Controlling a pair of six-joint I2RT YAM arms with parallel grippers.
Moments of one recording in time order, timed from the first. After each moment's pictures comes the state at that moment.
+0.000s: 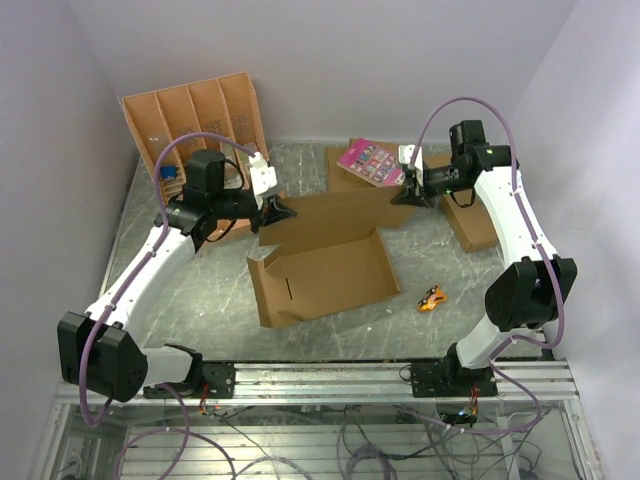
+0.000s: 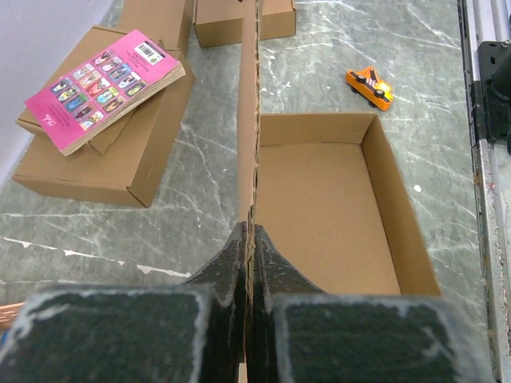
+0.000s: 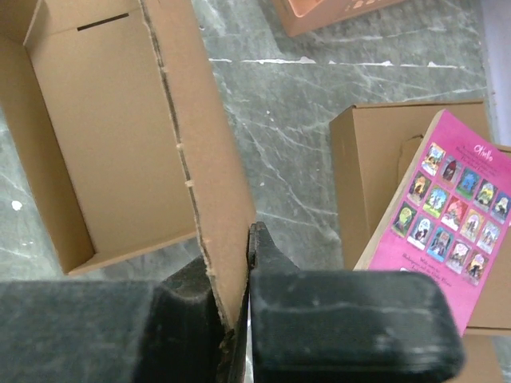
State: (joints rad) left arm -0.34 1.28 1.12 -0.28 0.96 0.51; right arm 0.10 1.66 1.67 -1.16 -0.95 -1.33
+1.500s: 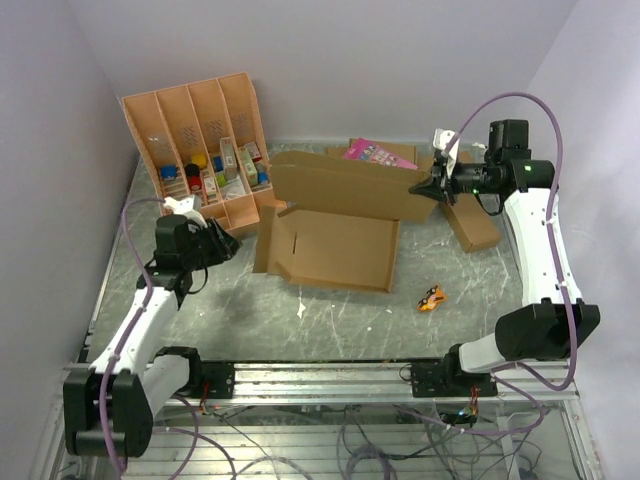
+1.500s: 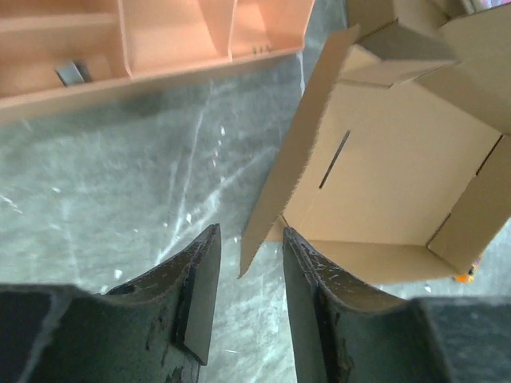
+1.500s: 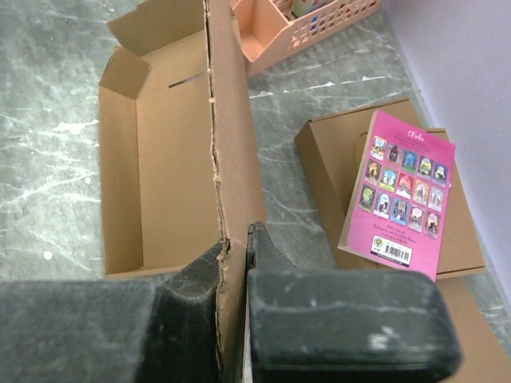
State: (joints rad) left arm -0.05 0.93 0.57 -0.13 0.31 -0.45; right arm -0.01 1.46 1.62 -1.06 -1.04 -1.07
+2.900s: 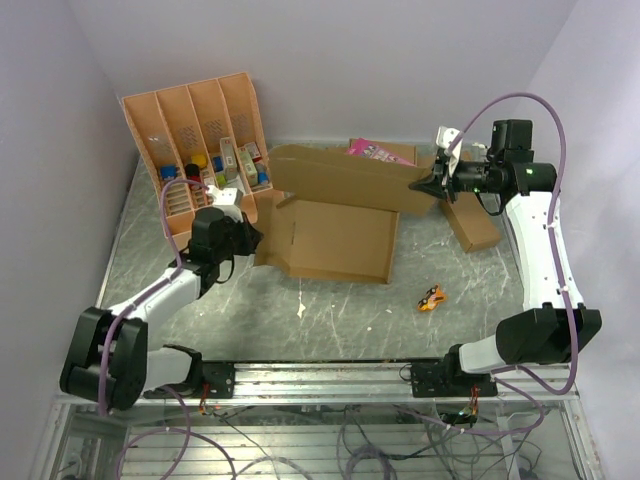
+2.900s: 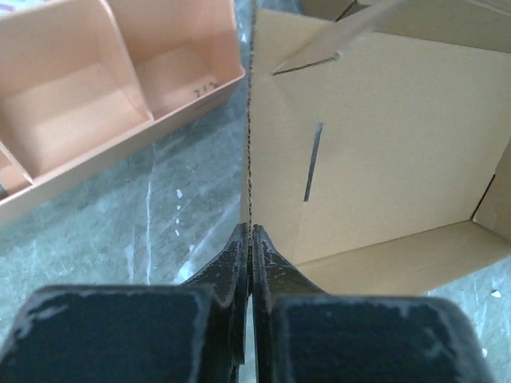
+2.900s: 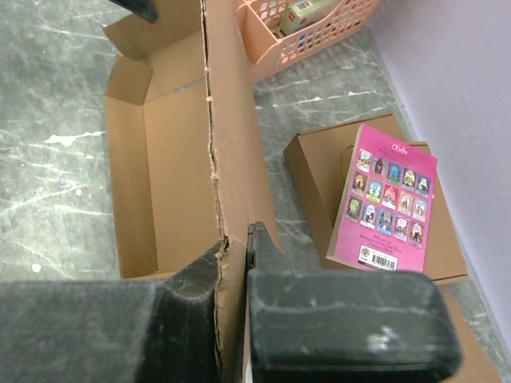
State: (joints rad) left arm -0.29 1.25 0.55 0.26 0.21 -0.35; right arm -0.01 1.44 1.61 -1.00 -1.06 -1.02
